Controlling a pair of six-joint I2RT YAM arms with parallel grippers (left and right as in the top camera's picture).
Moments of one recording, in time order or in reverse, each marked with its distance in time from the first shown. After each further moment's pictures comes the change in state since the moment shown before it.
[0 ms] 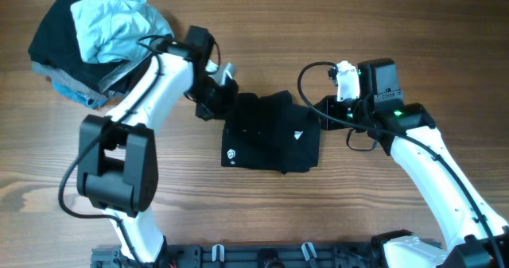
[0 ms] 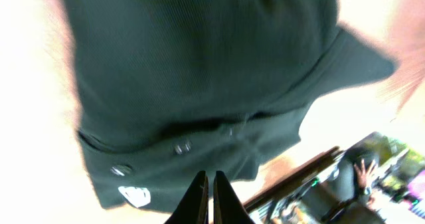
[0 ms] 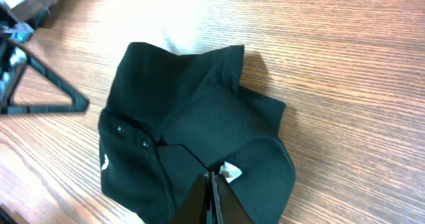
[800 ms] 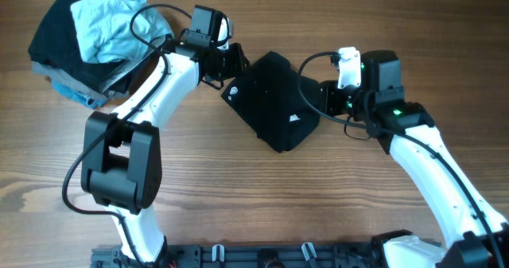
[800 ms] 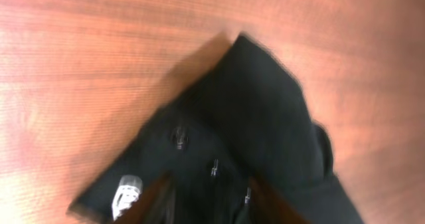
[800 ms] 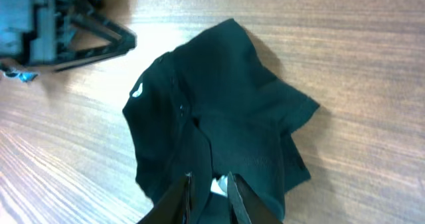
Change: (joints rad) left arm -0.011 0.023 0.044 0.489 -0.239 -0.198; right arm 0.000 0.023 0.000 0.200 0.041 -0.002
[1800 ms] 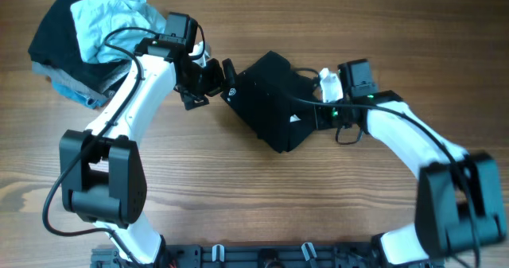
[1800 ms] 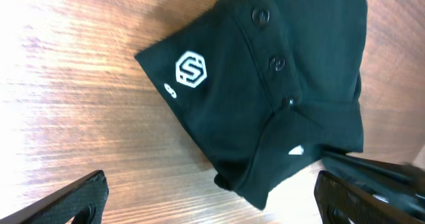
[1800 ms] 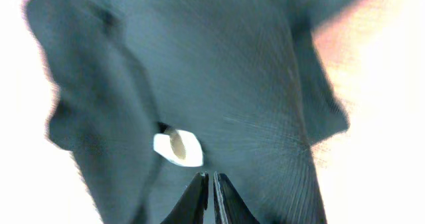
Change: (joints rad) left arm 0.090 -0.108 -0.061 -0.291 0.092 -0.042; right arm 0.000 0.252 -0.001 -0.064 -0.055 -0.103
